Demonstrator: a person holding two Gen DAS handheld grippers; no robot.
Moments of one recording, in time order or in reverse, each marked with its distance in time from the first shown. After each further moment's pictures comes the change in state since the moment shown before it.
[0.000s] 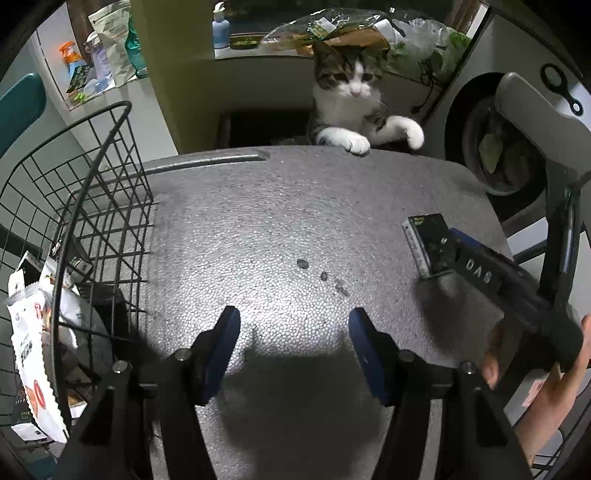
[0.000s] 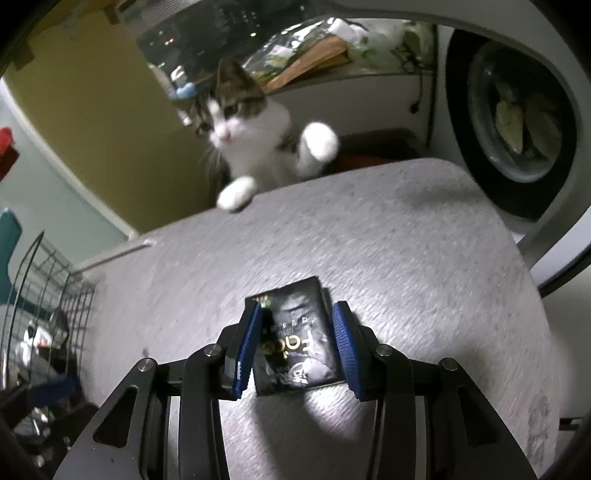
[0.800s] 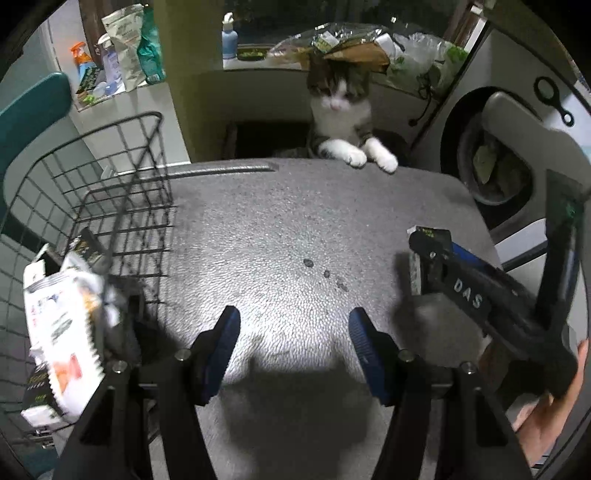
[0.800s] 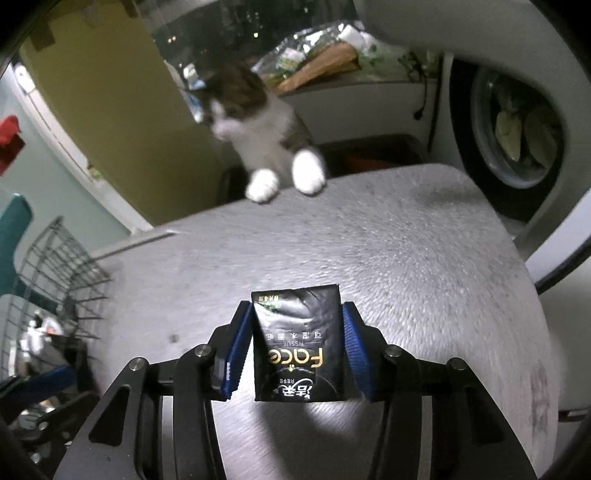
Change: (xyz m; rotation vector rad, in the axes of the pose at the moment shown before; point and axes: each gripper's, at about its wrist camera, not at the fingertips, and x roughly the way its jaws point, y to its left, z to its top) left arm -0.039 0.011 -0.011 -0.023 -0.048 -0.019; right arm -0.034 0.037 -0.012 -0.011 -0.030 -0.003
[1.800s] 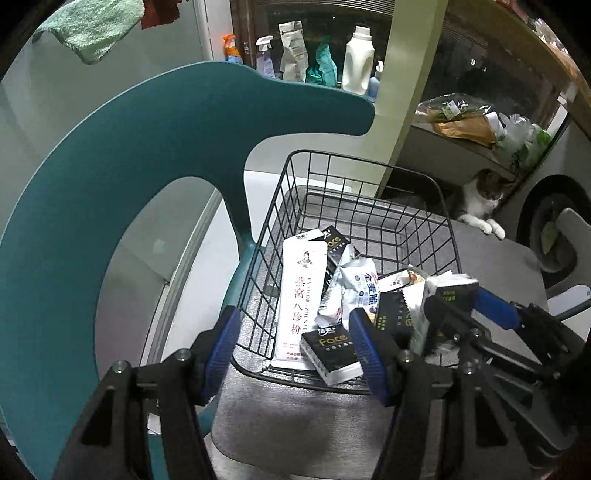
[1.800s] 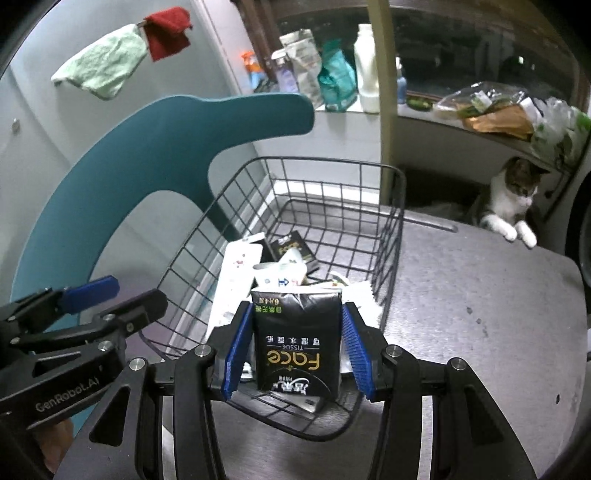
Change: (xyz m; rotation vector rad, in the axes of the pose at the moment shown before) left arm -0.140 0.216 -0.048 -0.239 -0.102 0.236; right arm -0.090 0.293 -0.064 -0.393 0.094 0.256
